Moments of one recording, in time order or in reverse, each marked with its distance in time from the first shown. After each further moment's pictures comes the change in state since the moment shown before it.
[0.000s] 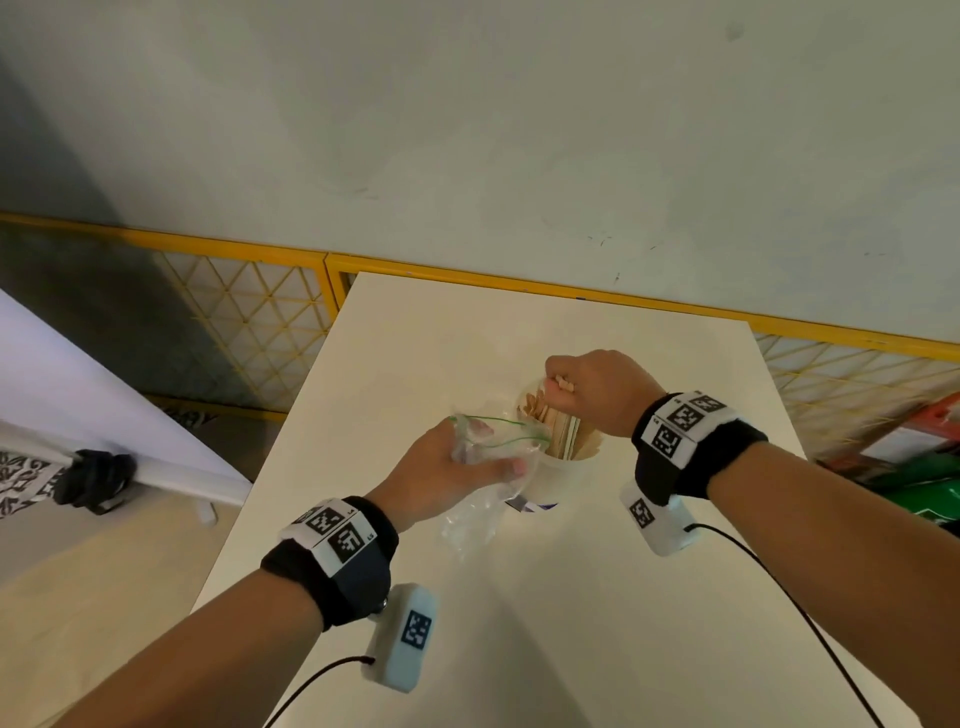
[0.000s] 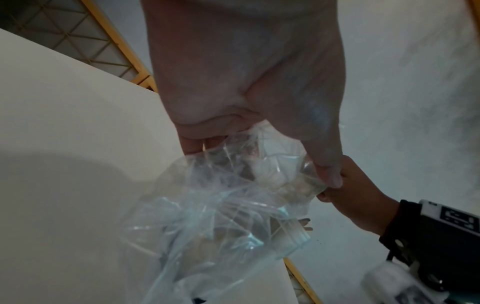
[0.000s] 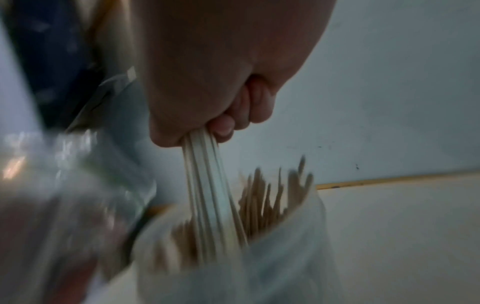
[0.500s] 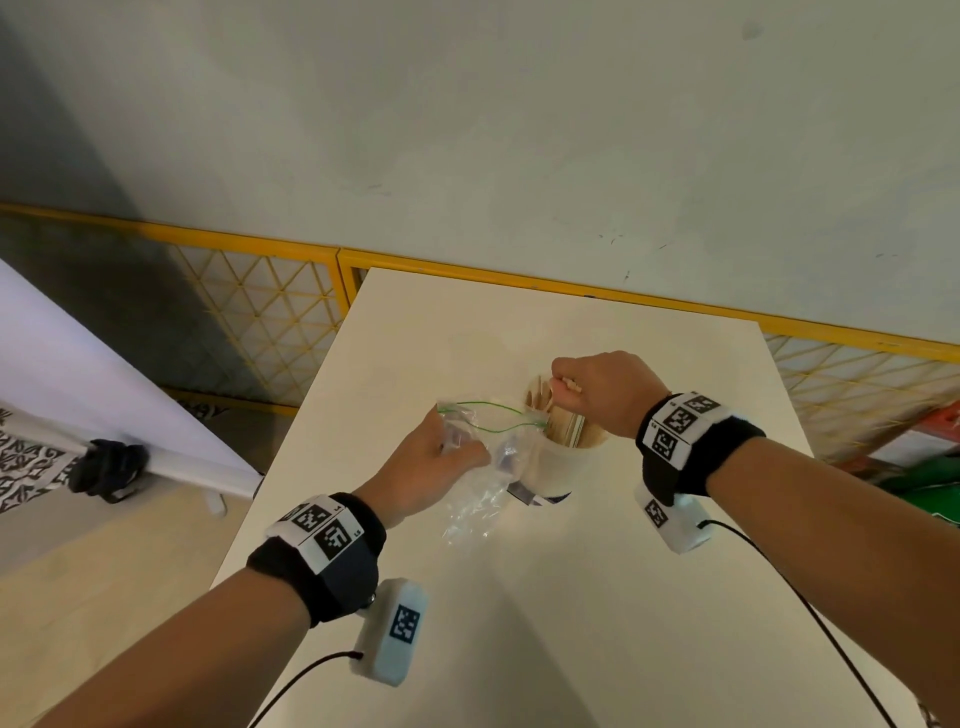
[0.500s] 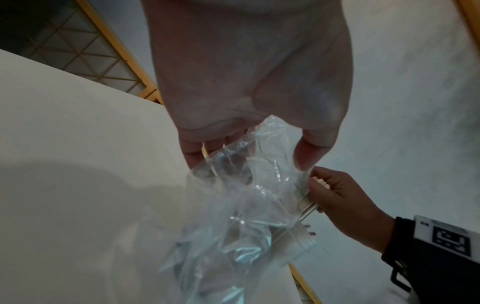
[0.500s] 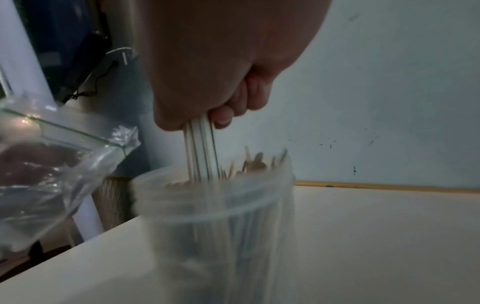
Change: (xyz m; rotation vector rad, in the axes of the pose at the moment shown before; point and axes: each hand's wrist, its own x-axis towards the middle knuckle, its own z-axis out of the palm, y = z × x) left_hand -0.019 -0.001 -0.014 -0.122 0.114 -0.040; right_hand -0.002 -0.005 0.004 -0.132 -0.018 -0.041
